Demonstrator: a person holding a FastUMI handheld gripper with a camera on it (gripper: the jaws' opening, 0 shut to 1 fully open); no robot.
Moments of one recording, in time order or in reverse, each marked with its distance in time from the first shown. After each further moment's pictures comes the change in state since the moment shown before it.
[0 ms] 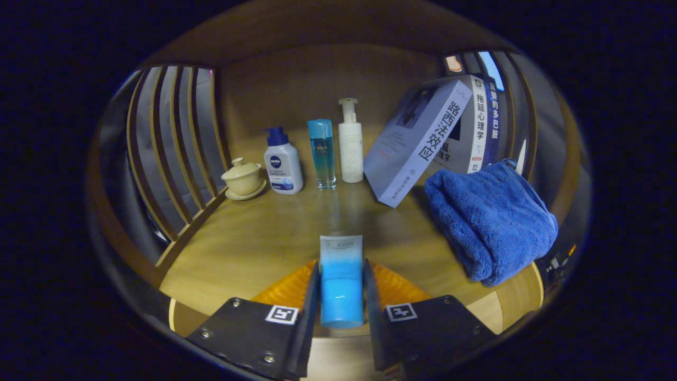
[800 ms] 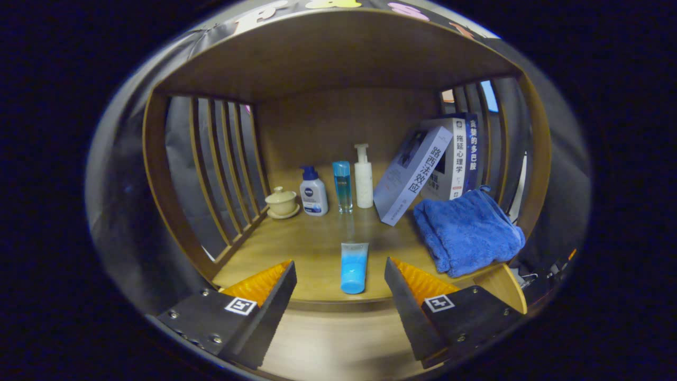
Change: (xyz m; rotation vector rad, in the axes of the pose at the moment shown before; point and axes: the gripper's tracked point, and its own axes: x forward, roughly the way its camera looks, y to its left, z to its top) arm -0.121 0.006 0.034 0.025 -0.163 0.124
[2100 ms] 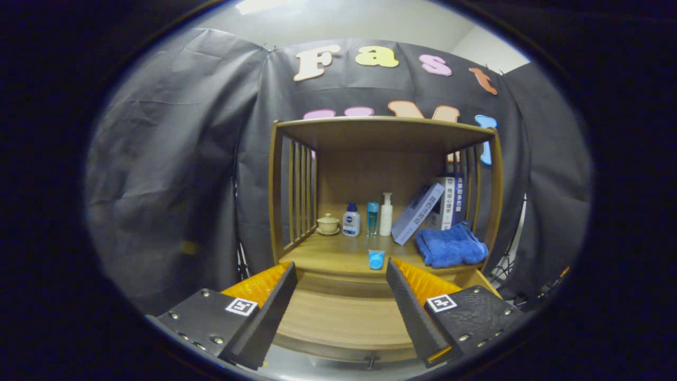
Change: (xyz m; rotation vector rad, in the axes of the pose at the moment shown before) arm -0.197 0.035 -0.036 -0.155 -0.292 0.100
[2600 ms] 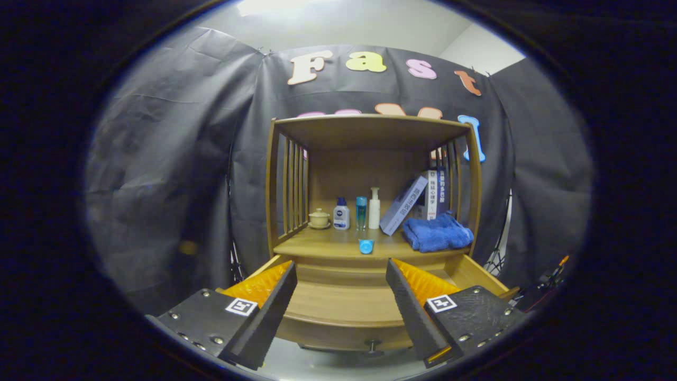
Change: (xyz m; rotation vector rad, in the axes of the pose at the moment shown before) arm -0.032 -0.008 -0.045 0.025 -0.020 -0.044
